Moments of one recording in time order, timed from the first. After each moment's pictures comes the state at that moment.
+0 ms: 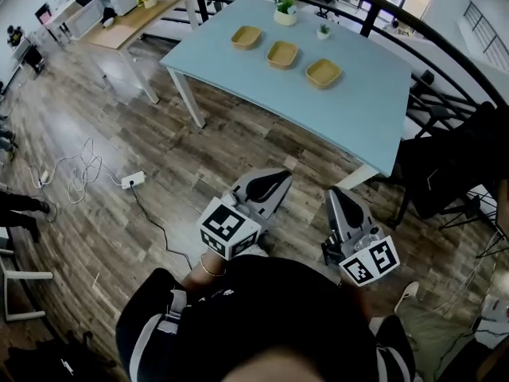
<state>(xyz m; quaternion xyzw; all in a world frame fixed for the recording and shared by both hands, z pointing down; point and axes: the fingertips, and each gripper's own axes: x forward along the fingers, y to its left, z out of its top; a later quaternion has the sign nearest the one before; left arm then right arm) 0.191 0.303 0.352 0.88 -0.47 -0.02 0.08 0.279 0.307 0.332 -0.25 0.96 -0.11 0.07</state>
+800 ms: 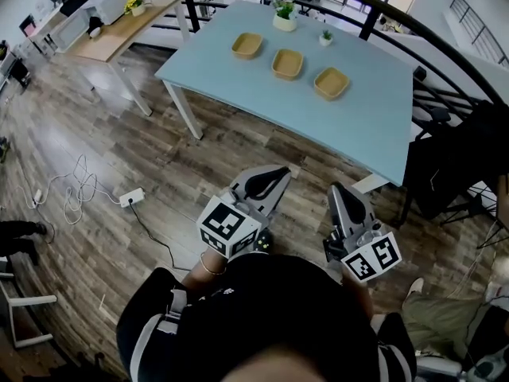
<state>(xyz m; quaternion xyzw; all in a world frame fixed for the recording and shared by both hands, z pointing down) 0.101 0.257 0.356 0.89 -0.45 -0.03 0.07 0.195 0.262 0.334 -0.29 0.95 -0.10 0.08</state>
